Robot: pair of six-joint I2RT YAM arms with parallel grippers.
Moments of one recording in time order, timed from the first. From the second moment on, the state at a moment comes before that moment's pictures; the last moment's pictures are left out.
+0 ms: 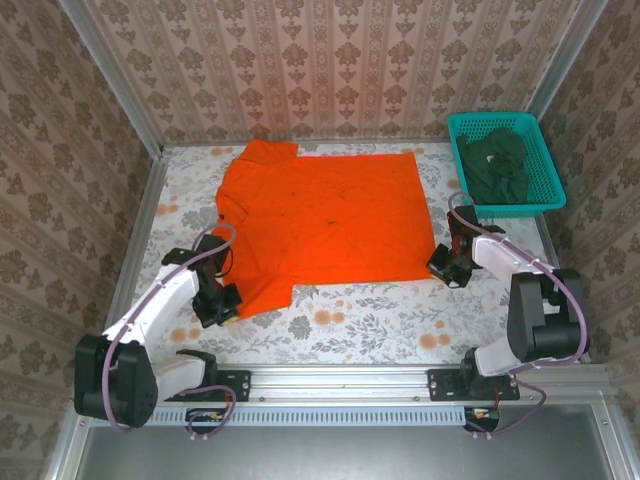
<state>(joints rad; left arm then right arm) -0.27 1.15 0.72 -1.18 0.17 -0.68 0.02 1.48 0.80 -0.71 -0.14 0.67</state>
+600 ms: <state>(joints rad) -0.27 1.25 0.97 -1.26 0.25 -0.68 0.05 1.36 0.83 -0.81 -0.16 0.66</state>
